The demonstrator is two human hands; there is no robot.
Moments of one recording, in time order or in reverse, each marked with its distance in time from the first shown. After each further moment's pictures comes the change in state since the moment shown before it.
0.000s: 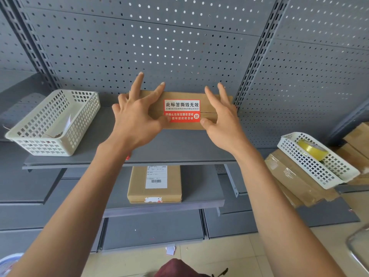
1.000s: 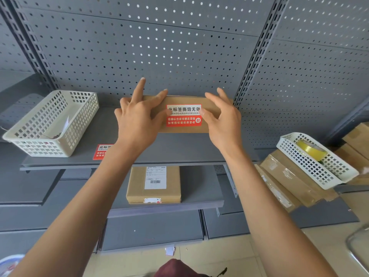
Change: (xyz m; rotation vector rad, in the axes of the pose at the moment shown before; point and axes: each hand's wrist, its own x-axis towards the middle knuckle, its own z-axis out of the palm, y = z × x) left_hand 0.001 0.005 0.015 0.032 0.088 -0.025; right_hand 0.007 0.007 0.017 0.174 0.279 0.039
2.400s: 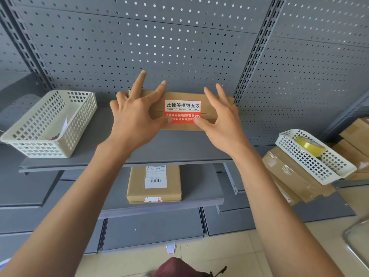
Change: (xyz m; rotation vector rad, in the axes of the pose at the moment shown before) left_hand 0.001 -0.002 -0.015 0.073 -0.060 0.083; right_hand -0.008 -0.013 -0.015 -0.195 -0.206 -0.019
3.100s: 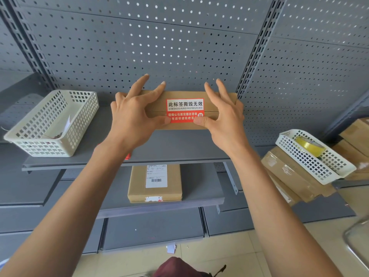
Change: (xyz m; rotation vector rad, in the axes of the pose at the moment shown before) left_hand -0.005 -0.006 -0.009 -0.115 0.015 0.015; right_hand -0.002 -0.007 -0.001 -0.020 0.084 -0.014
